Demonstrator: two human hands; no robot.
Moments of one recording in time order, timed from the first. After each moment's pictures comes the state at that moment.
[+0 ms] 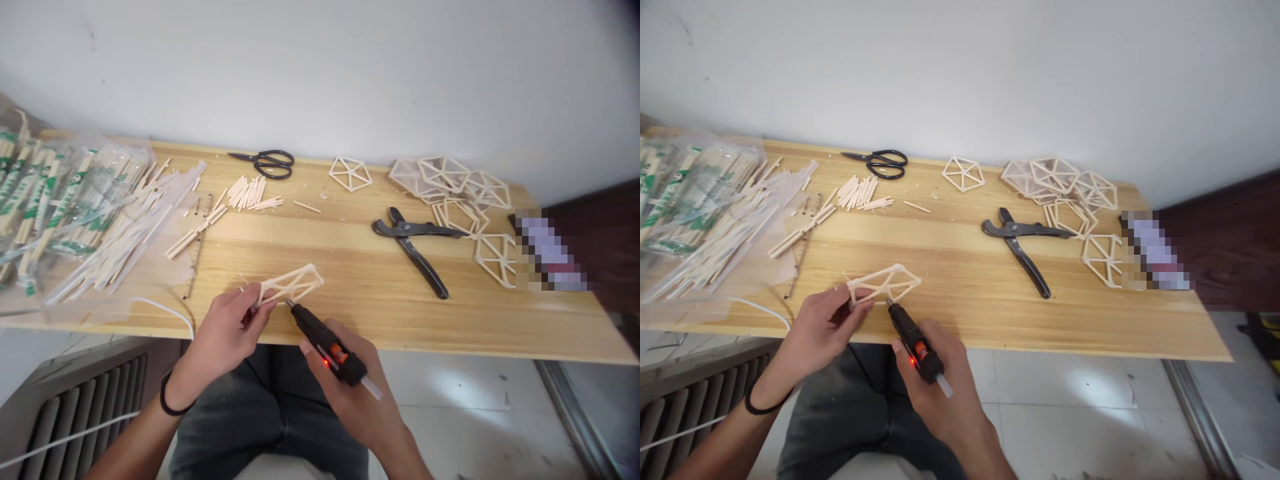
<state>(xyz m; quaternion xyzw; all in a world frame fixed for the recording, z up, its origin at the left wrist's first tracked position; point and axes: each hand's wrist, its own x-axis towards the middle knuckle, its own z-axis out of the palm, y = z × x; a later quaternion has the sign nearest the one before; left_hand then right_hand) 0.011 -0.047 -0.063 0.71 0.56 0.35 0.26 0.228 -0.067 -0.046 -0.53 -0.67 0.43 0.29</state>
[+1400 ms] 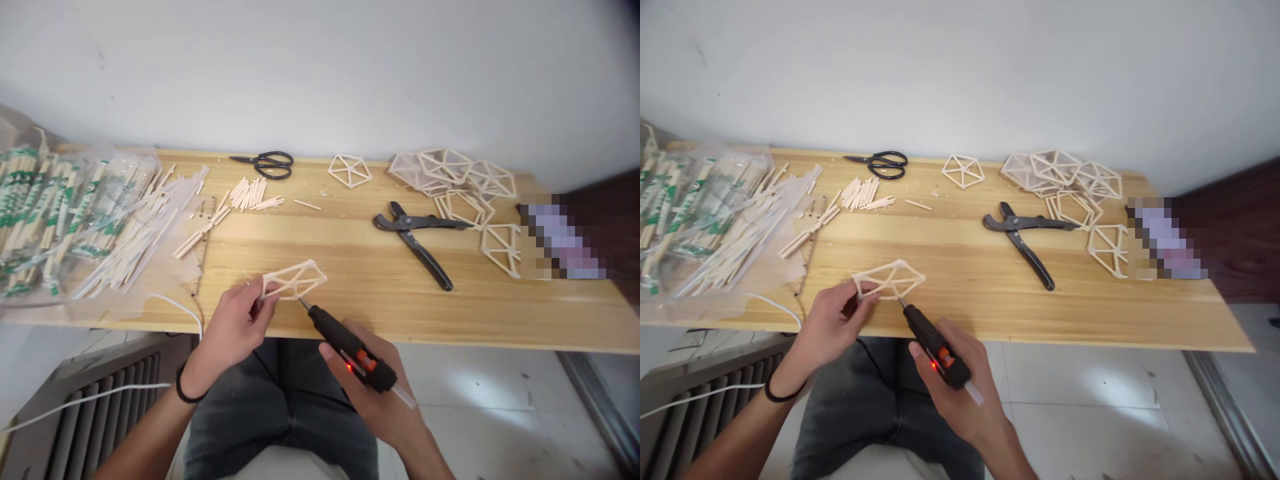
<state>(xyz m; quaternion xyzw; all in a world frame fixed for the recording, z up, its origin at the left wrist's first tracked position) 0.014 -0.045 -0.060 0.70 0.56 0.35 0.25 0.243 -0.072 -0.044 -0.51 -0.69 0.41 0.32</state>
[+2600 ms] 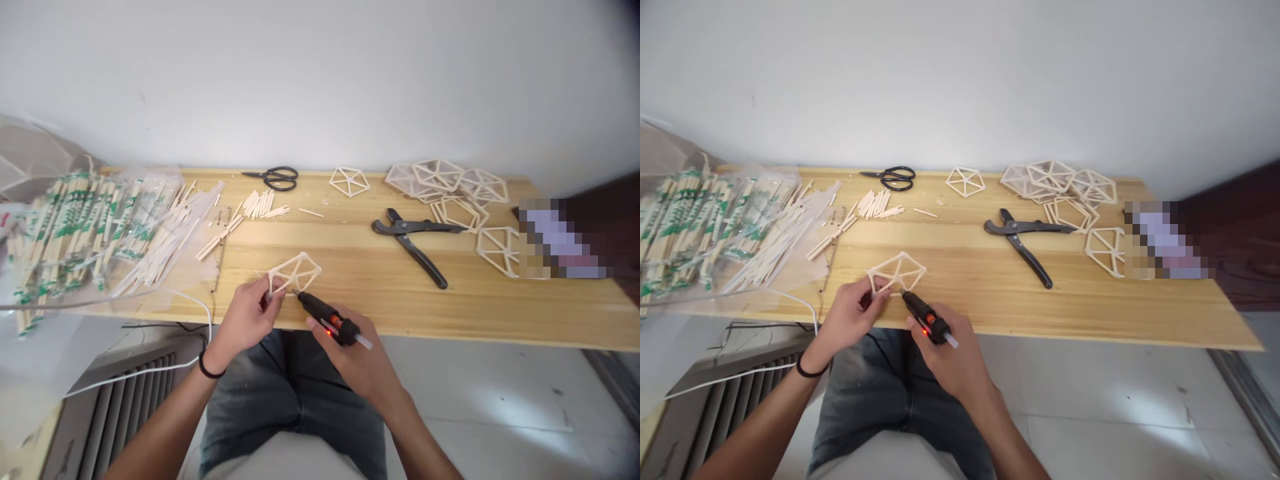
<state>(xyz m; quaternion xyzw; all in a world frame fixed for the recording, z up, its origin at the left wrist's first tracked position) 0.011 -0.046 -0.056 0.68 0.57 0.35 0.30 0.225 -0.057 -0.043 -0.55 -0.64 0.46 0.29</state>
